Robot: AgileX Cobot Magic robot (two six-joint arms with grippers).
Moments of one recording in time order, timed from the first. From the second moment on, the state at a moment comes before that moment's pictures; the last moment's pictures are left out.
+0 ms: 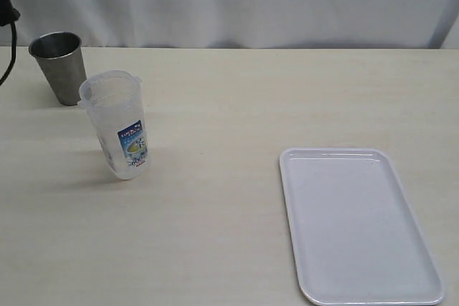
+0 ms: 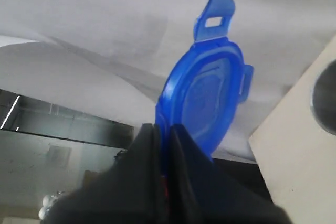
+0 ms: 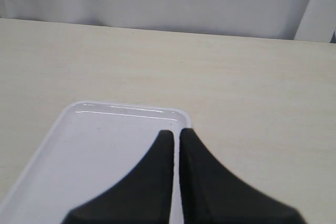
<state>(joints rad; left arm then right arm) -0.43 1.43 -1.05 1.63 0.74 -0.53 0.06 0.01 0.00 -0.05 0.34 -0.01</state>
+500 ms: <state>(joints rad) -0.66 1.45 -0.94 1.44 0.82 -0.35 0.06 0.01 0.00 -0.05 0.34 -0.01</state>
